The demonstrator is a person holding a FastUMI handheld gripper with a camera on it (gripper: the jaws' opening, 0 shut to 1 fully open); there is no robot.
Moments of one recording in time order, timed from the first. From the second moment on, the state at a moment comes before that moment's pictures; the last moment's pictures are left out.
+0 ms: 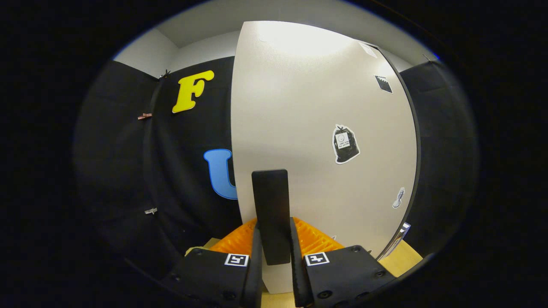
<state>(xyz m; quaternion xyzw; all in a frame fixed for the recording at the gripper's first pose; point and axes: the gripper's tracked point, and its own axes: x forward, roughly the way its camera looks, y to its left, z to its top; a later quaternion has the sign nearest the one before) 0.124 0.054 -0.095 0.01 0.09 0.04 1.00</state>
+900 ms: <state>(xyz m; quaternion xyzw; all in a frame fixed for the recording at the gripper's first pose) -0.003 -0.044 -0.069 0.03 0.09 0.13 0.99</state>
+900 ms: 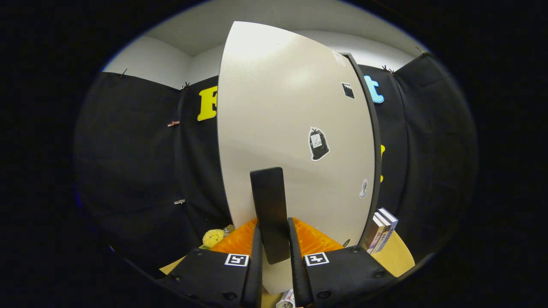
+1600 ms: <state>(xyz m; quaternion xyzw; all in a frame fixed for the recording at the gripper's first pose) -0.034 -0.118 -0.056 0.02 0.08 0.10 0.99</state>
